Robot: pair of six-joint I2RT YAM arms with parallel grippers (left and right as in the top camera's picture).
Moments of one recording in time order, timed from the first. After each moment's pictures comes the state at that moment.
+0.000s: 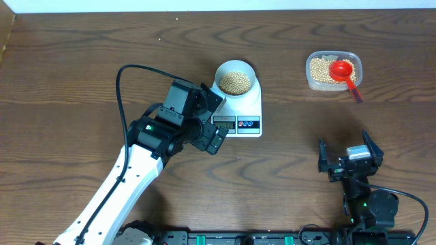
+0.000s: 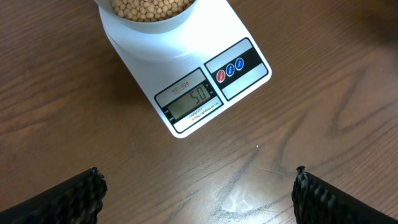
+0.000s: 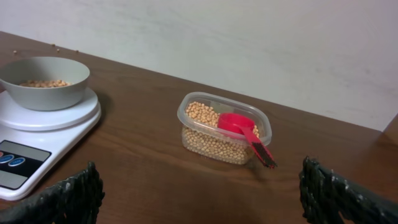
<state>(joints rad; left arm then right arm) -0.45 1.29 1.07 -0.79 0.18 0.12 -0.03 0.01 0.01 -0.06 -0.15 -0.21</state>
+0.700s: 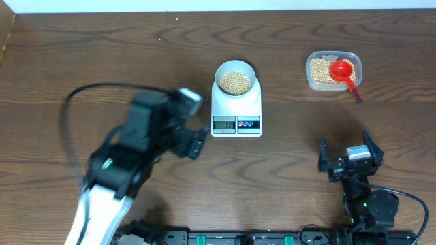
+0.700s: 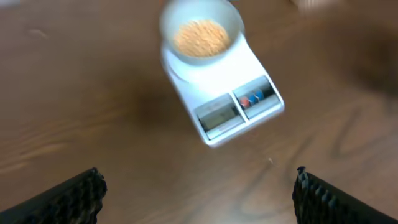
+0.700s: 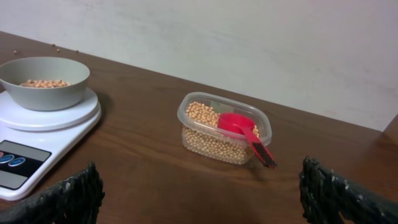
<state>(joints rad) -0.32 0.99 1.03 -0.82 0.18 0.12 -0.03 0.01 0.01 -0.06 -0.15 -0.21</state>
